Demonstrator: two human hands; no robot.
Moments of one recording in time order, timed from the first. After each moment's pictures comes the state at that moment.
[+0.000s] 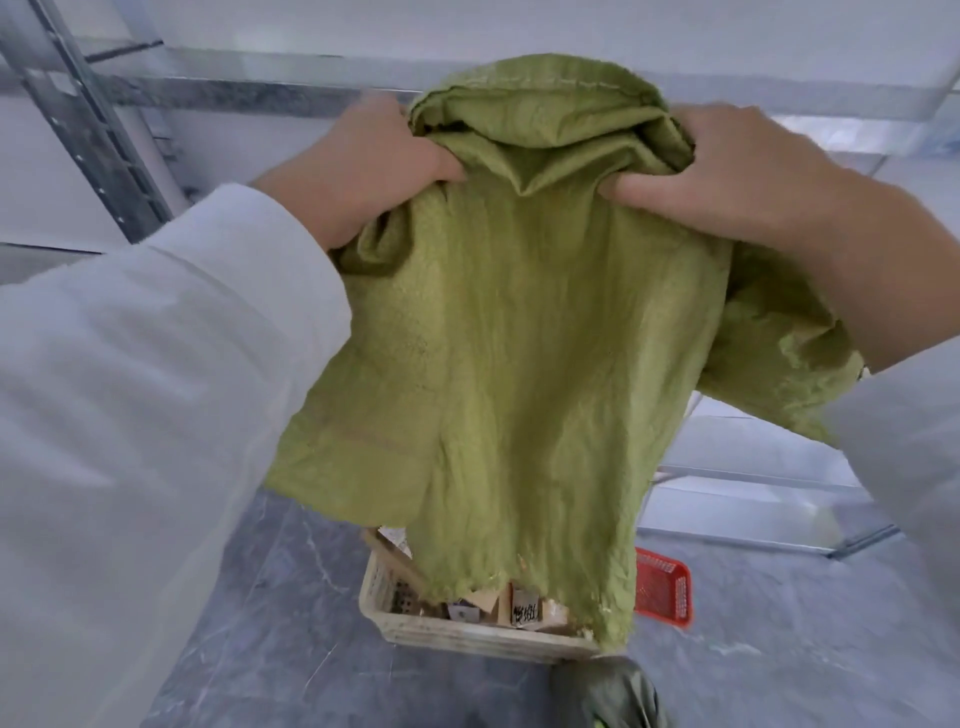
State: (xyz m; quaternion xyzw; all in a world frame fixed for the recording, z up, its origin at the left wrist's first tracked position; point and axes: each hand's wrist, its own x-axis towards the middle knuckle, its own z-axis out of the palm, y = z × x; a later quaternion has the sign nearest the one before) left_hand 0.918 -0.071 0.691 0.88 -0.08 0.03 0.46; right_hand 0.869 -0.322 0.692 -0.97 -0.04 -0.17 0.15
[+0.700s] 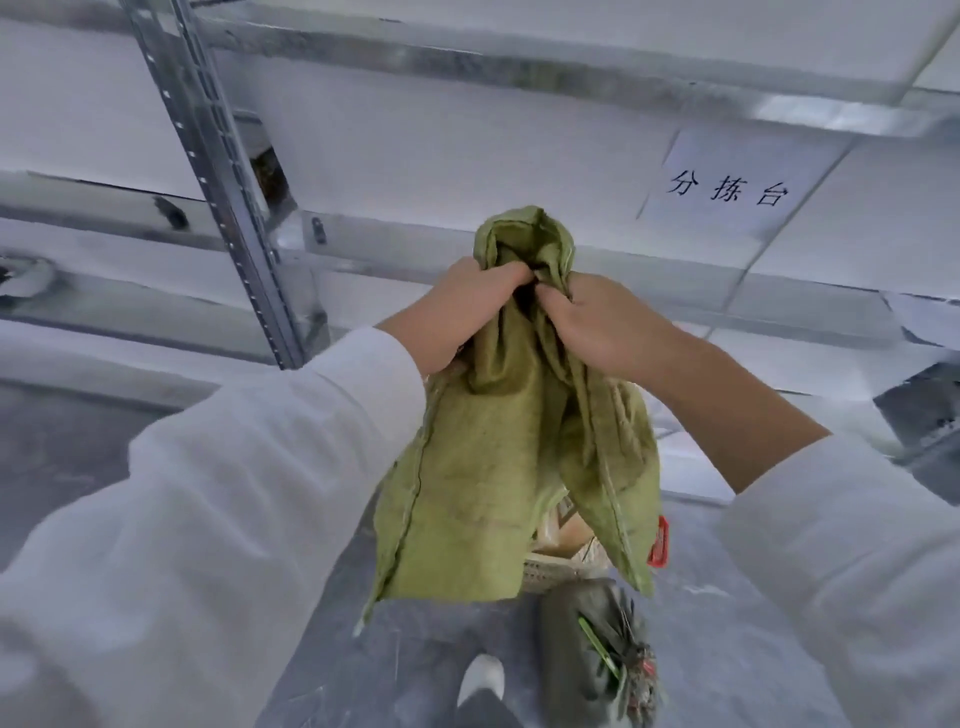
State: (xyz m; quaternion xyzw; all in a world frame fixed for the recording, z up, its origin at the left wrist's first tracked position) left_hand 0.755 -0.061 0.589 0.78 0.00 -0.16 0.61; right_hand 0.713 -0.200 0.600 -0.95 -0.04 0.02 0.31
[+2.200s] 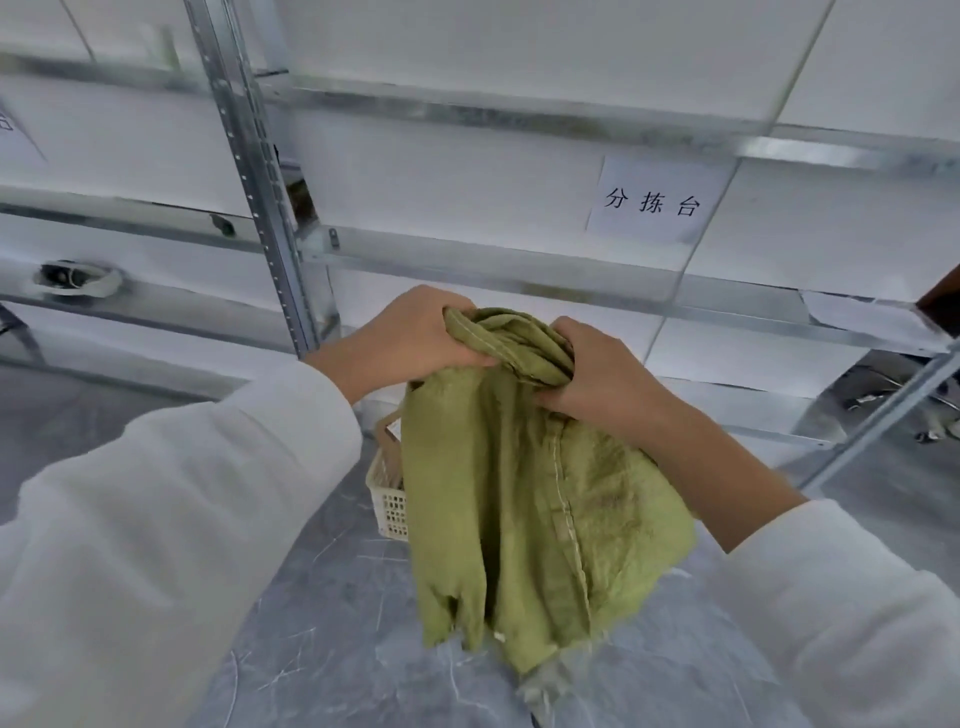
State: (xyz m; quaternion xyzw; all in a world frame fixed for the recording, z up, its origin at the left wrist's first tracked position) left_hand 0.500 -0.084 0.609 0.91 -0.23 0.01 0.36; right_hand 0.459 -0.289 0.592 -0.96 -0.08 -0.02 0.28
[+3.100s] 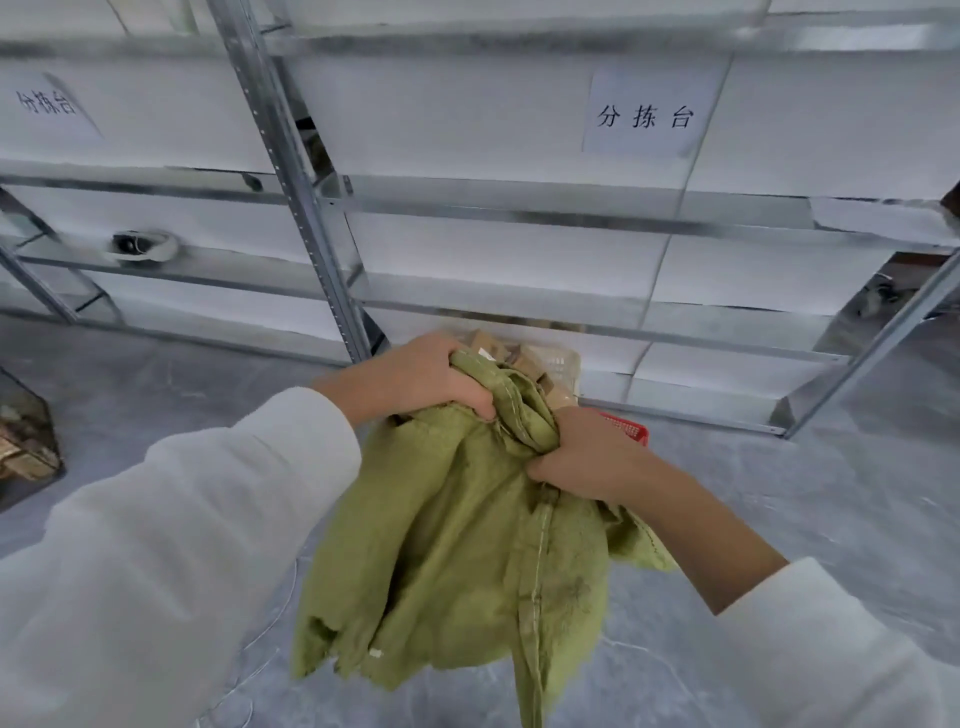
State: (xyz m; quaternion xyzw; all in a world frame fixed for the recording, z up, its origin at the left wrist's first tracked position) left_hand 0.306 -0.156 0.573 0.90 -0.16 -0.20 0.35; right_hand 0.256 -0.348 0.517 -0.91 -0.06 0.19 0.35
